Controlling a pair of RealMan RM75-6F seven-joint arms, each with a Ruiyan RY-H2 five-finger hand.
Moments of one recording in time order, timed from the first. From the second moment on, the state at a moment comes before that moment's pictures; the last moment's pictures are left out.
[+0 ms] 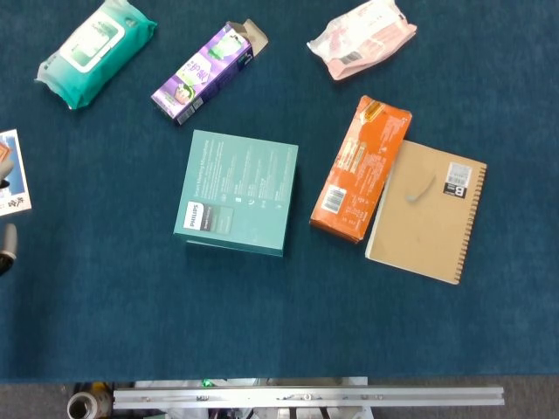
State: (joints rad) left arm -0.05 -1.10 -0.02 -1.78 1.55 1.55 0.15; right arm 0.25 -0.97 0.10 -1.76 -1.56 1.29 -0.14
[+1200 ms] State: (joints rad) left arm -0.06 -1.12 -0.03 -1.72 1.50 1.50 0.07; right arm 0.59 -1.37 0.08 -1.51 -1.30 0.83 -0.40
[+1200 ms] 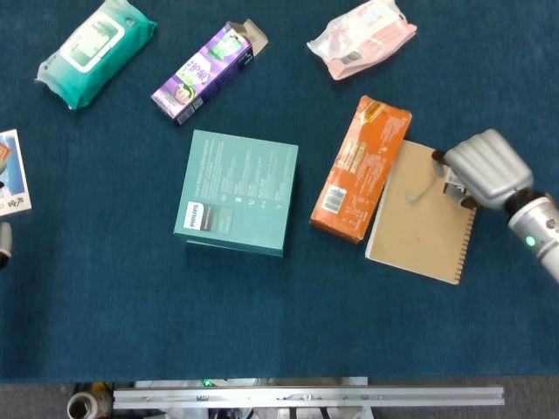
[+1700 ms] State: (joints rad) left arm -0.06 -1.12 -0.03 -1.70 1.48 1.49 0.03; right arm 0.64 -1.45 0.06 -1.42 -1.27 0.81 -0.42
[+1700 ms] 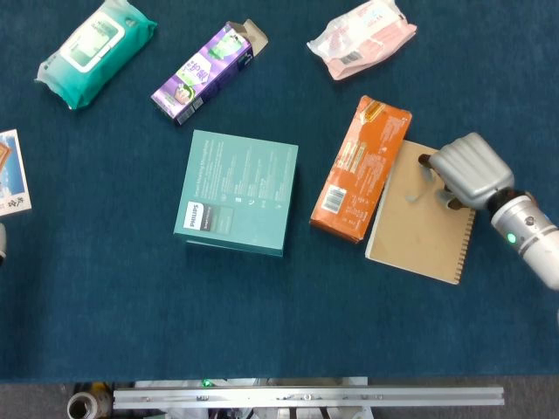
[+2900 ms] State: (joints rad) left arm -0.05 -1.13 -0.03 -1.65 1.47 1.49 -0.02; right arm 0.69 -1.51 0.04 -1.36 -1.18 0.79 -0.47
